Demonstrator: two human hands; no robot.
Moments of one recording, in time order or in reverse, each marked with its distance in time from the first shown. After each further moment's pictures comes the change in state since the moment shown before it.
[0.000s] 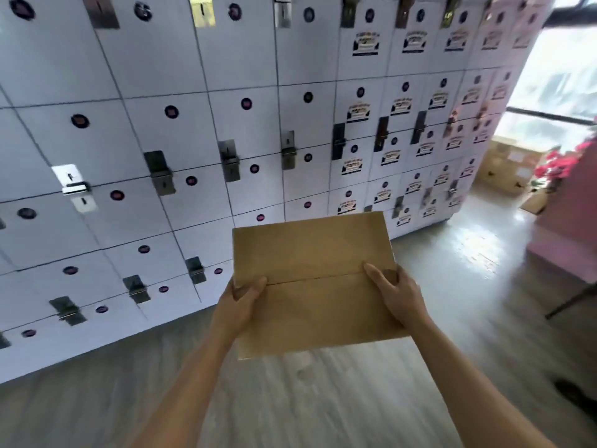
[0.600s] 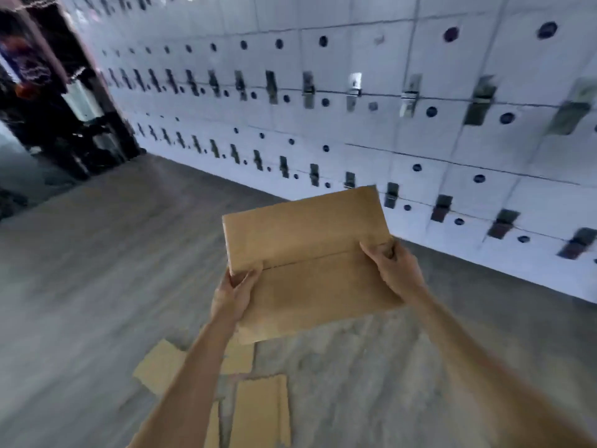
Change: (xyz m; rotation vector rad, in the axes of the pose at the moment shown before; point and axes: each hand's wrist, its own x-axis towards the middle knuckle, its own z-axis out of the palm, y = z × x) left_hand -0.490 -0.215 -0.481 -0.165 1.089 -0.284; right_hand -0.483 -0.184 0.409 0.046 -1.003 -0.446
